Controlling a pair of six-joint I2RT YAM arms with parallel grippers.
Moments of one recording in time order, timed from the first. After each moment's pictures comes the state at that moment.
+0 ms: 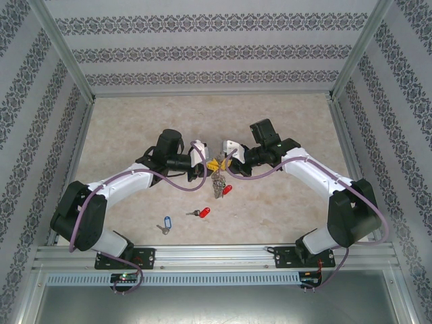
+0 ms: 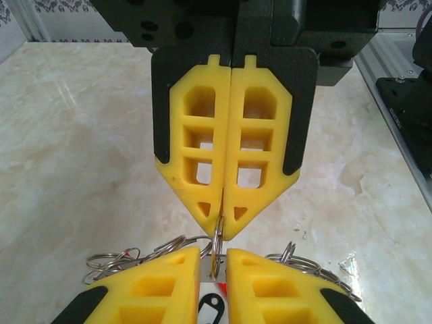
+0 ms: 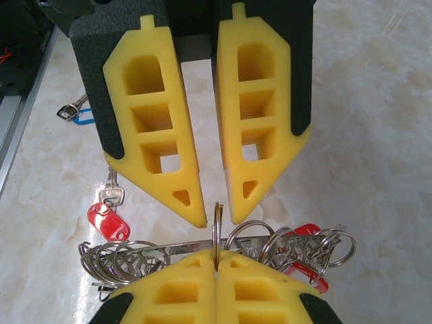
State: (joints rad) left arm -0.49 1.48 0.86 0.05 0.82 0.50; right arm 0.46 1.49 1.06 -0.52 -0.79 -0.79
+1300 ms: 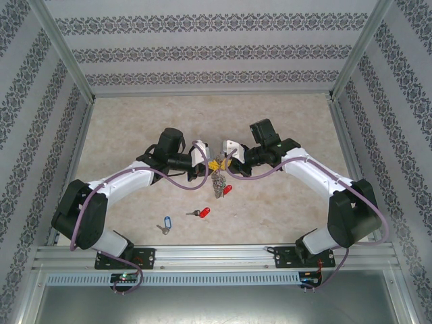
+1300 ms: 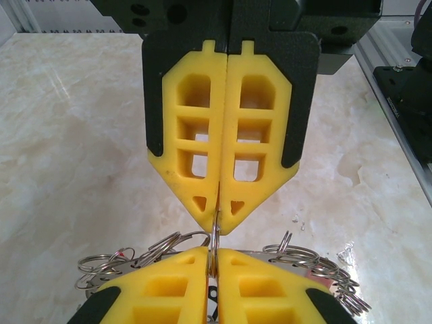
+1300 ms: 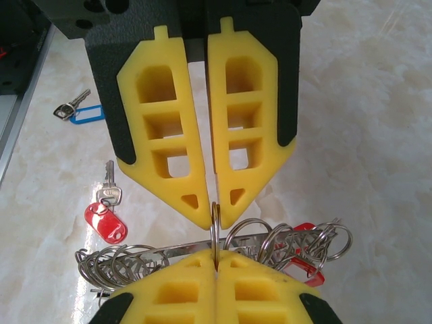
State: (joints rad) left arm -0.49 1.50 0.89 -0.01 0.82 0.54; right arm 0.47 1.48 1.06 -0.52 -0.78 -0.79
